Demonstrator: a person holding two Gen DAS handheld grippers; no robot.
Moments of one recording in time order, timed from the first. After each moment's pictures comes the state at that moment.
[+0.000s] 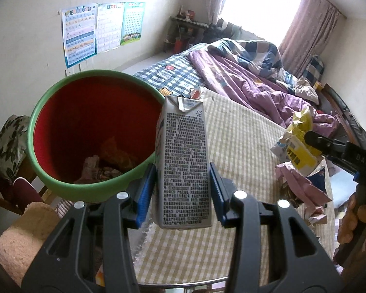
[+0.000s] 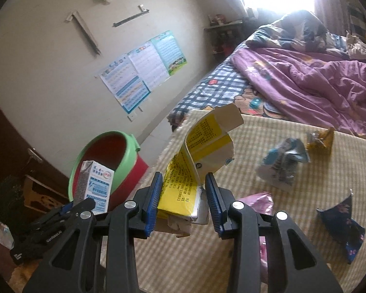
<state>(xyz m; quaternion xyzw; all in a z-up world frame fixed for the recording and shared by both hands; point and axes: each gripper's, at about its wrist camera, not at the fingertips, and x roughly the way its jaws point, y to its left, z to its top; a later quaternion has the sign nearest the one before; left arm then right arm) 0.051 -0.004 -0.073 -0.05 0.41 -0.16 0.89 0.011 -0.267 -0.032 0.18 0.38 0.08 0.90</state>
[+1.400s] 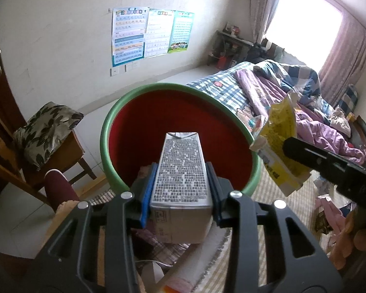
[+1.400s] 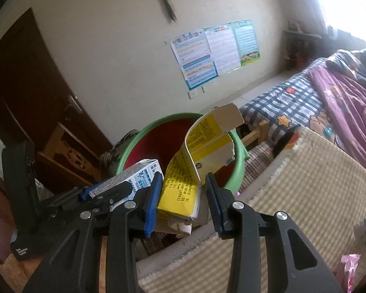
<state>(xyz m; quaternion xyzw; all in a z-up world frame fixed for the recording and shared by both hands) 0.069 0.079 -0.066 -0.08 0.40 -0.04 0.91 0.079 -0.098 -0.032 0.07 0.39 0.26 0.88</state>
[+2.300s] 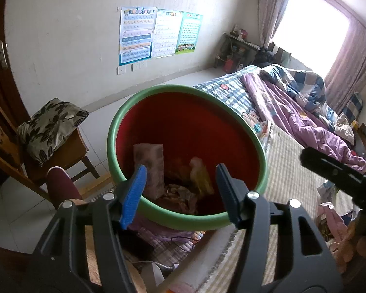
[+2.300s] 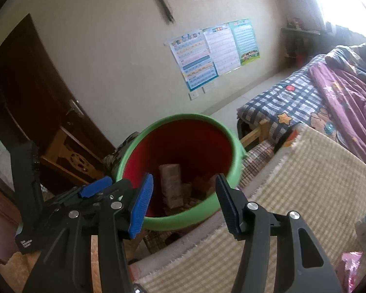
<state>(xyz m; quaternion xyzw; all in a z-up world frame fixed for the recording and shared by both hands) 0.070 0.087 -0.067 -0.10 0.39 -0.02 0.91 0.076 -0.114 -0.031 0.09 0.39 0.25 0.88</state>
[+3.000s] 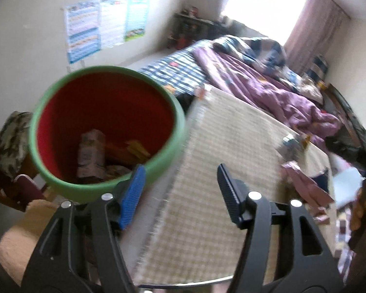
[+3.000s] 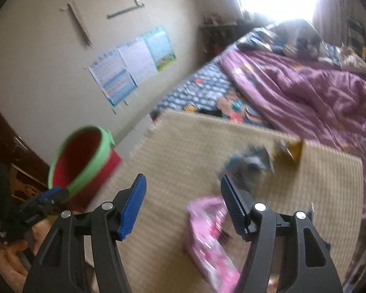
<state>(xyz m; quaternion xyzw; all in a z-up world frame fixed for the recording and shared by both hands) 0.049 -0.015 -0.079 -0.05 0.43 -0.17 0.88 -0.001 -0.307 -0.039 0.13 0.41 0.04 0.90</state>
